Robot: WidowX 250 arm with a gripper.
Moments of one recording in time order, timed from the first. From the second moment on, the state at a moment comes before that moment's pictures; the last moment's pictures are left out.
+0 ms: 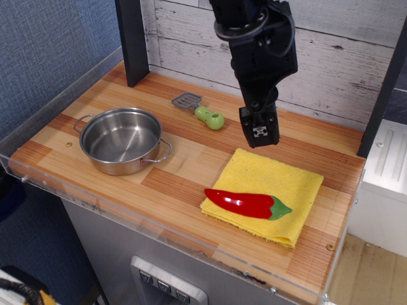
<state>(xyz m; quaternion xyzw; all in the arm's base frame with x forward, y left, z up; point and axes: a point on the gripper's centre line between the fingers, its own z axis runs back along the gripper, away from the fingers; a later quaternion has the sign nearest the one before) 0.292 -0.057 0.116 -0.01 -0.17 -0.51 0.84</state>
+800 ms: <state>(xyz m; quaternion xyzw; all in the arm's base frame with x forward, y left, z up) 0.316 -0.064 0.143 -0.09 -0.19 -0.32 0.92</state>
